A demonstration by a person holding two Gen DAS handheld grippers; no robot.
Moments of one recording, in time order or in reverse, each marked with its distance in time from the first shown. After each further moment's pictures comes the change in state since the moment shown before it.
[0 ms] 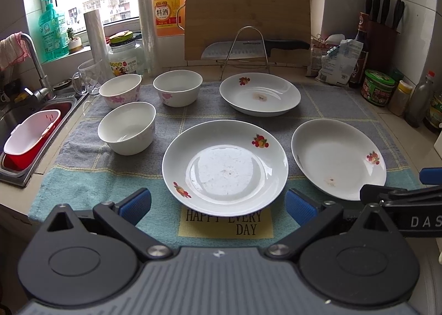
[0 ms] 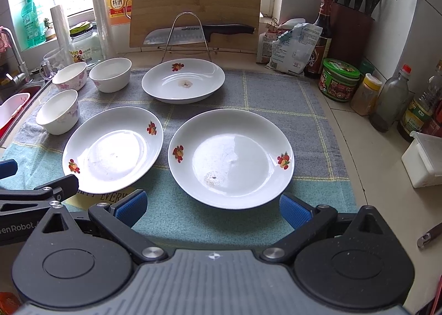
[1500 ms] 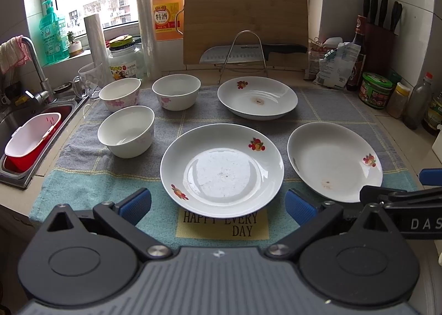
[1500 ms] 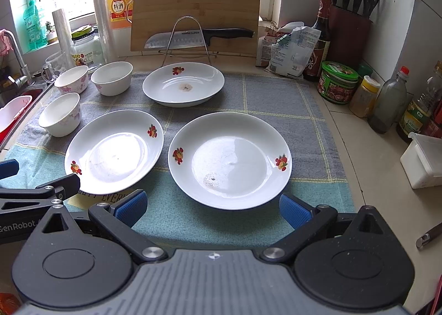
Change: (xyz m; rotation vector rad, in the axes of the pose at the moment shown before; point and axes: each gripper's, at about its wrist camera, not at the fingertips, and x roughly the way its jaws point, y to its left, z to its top) left arm -0.005 -0.004 -0.001 0.000 -0.017 -0.001; right arm -0.007 -0.003 -0.002 0.001 -0.015 0.001
